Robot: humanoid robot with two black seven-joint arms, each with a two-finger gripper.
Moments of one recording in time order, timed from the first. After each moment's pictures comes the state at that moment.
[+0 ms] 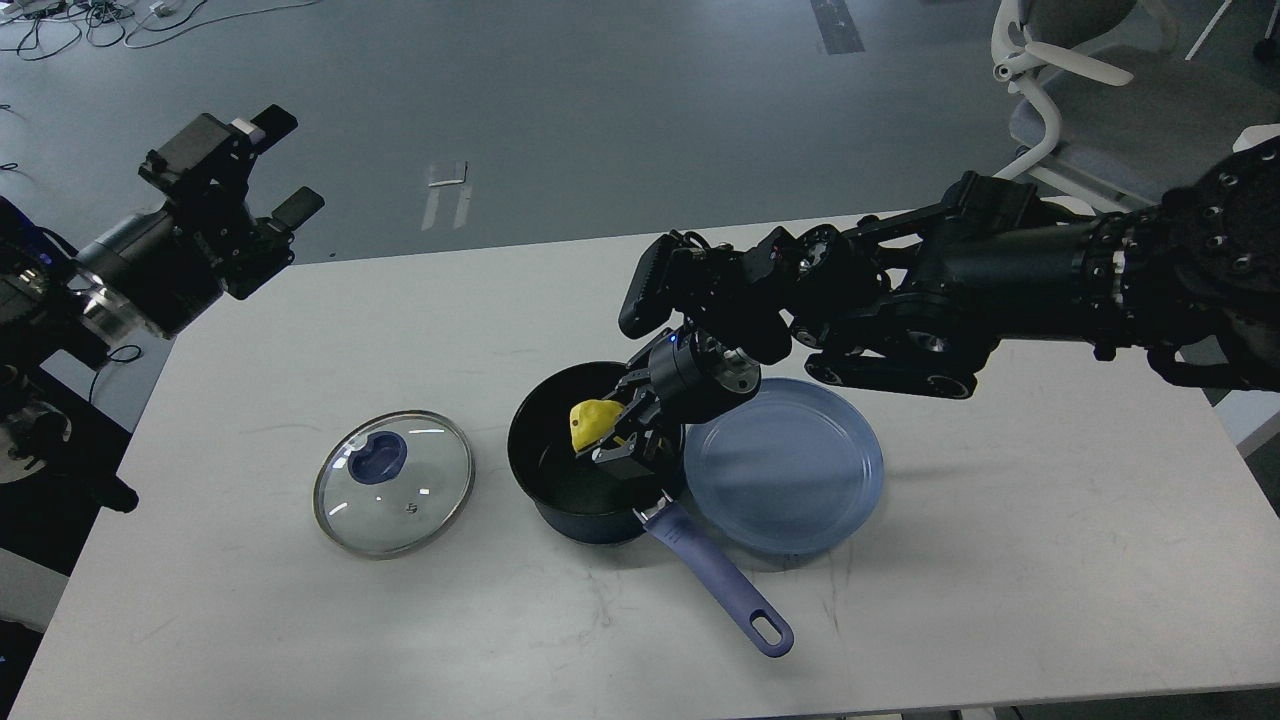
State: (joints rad) left arm -0.76 0.89 -0.58 -1.18 0.57 -0.35 -0.49; right arm 1.49 0.00 -0.48 0.92 -1.38 0.17 0.49
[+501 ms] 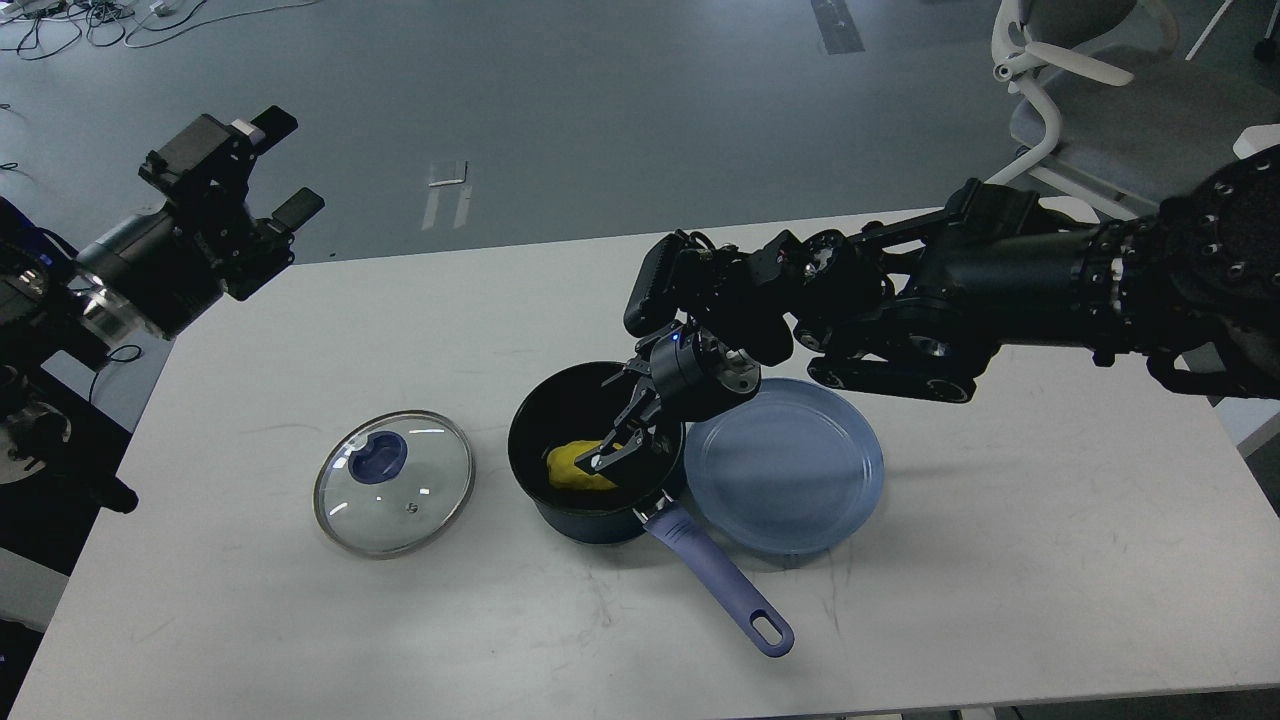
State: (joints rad) left arm -0.76 0.89 -0.58 -1.18 0.57 -0.35 -0.49; right arm 1.48 0.00 -0.48 0.90 -1.38 0.14 0.49
